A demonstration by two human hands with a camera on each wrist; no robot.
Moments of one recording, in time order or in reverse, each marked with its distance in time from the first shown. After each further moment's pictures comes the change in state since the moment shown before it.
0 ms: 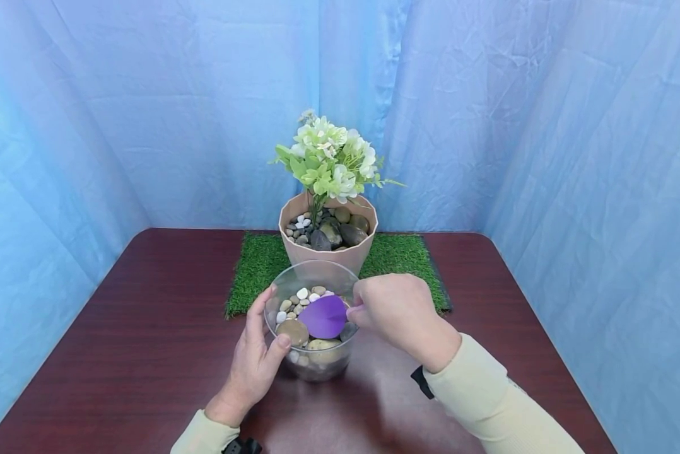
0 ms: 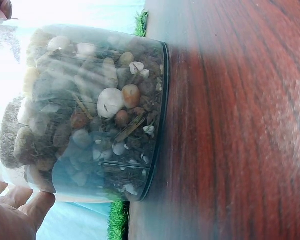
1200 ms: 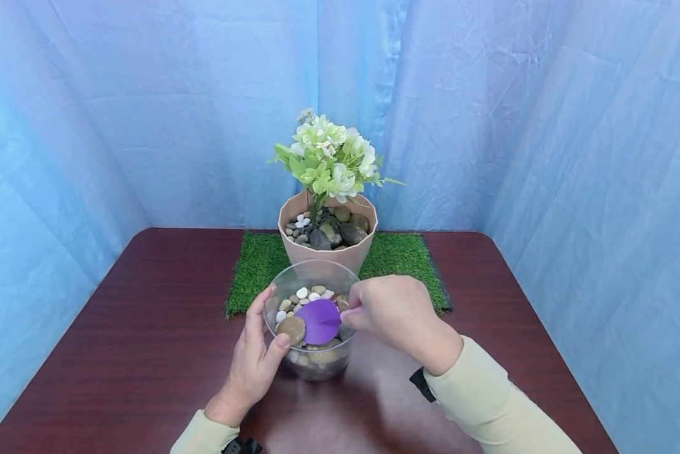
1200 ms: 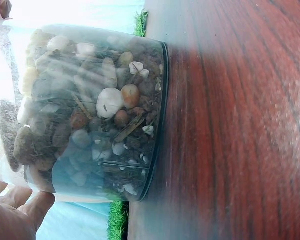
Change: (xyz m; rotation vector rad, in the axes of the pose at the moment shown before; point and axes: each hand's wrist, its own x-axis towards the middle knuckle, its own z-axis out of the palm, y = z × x) left_hand 0.000 -0.001 0.000 0.023 0.016 0.014; right_hand -0.001 -0.001 0.001 0.083 0.029 -0.032
